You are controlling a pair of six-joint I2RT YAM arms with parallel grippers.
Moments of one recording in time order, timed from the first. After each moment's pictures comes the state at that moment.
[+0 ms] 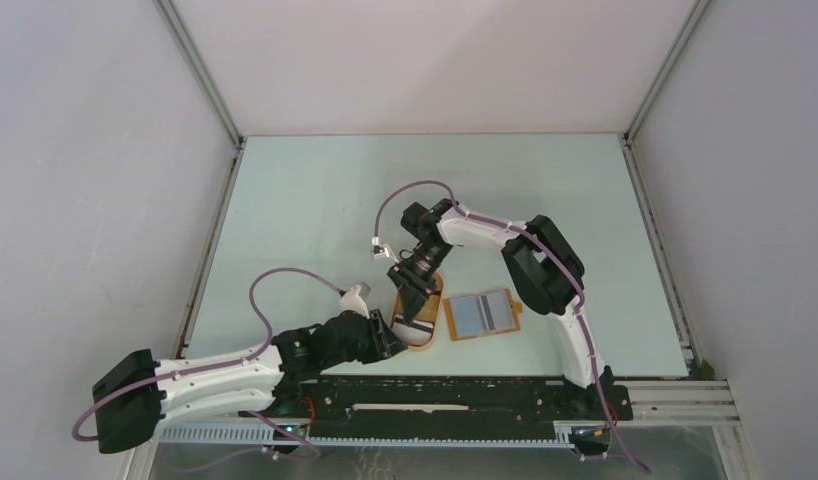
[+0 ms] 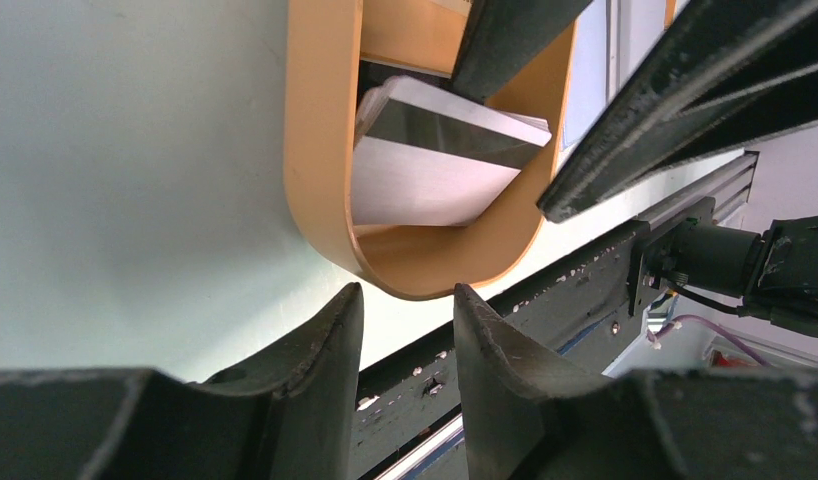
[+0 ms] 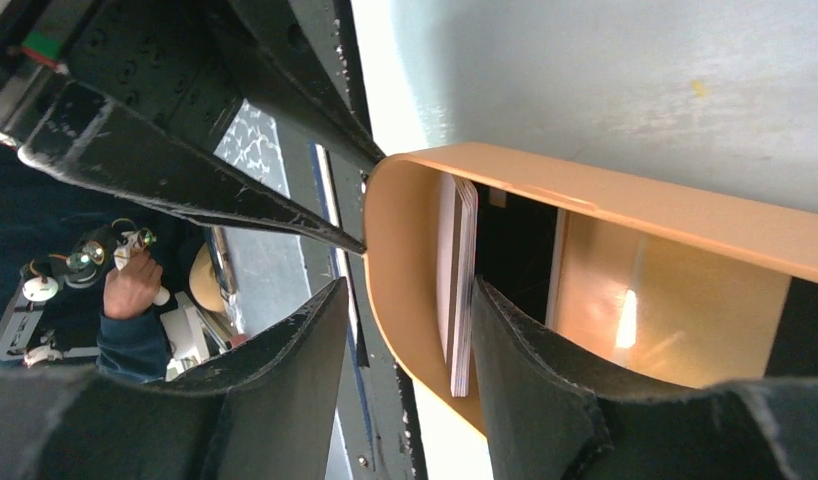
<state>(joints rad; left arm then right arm) -1.08 0.82 0.21 -0.08 -0.15 -1.16 0.78 2.19 1.63 -1.05 -0.99 -0.38</state>
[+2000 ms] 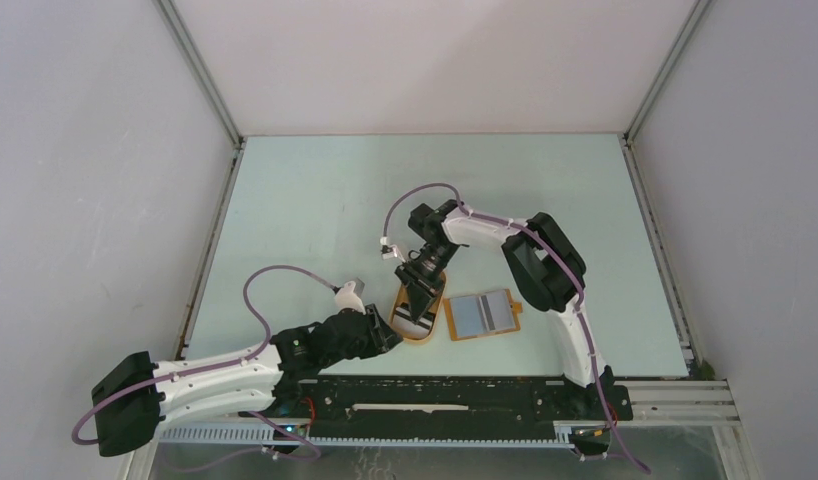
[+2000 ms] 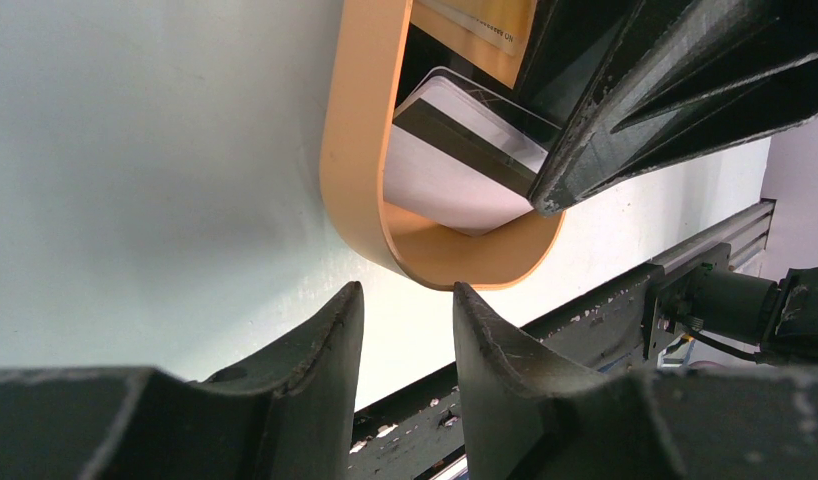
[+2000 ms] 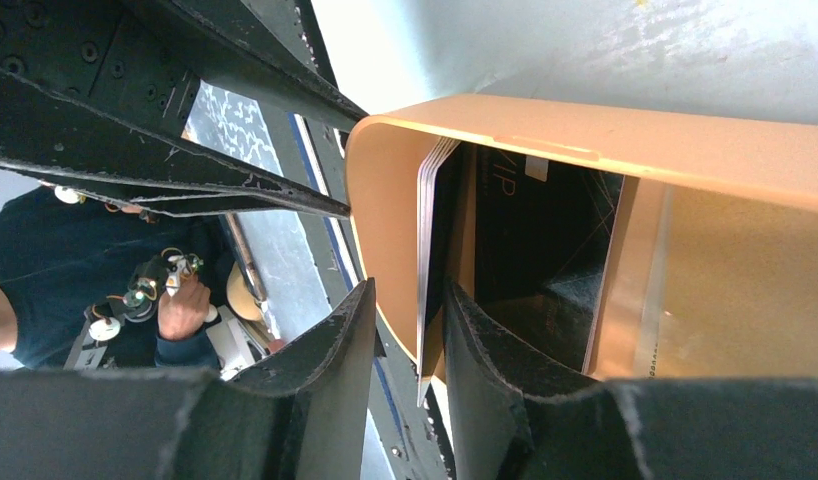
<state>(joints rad) -1.07 0.80 0.22 -0.11 -0.23 -1.15 0.74 2.19 1.60 -1.03 -0.94 -0.28</state>
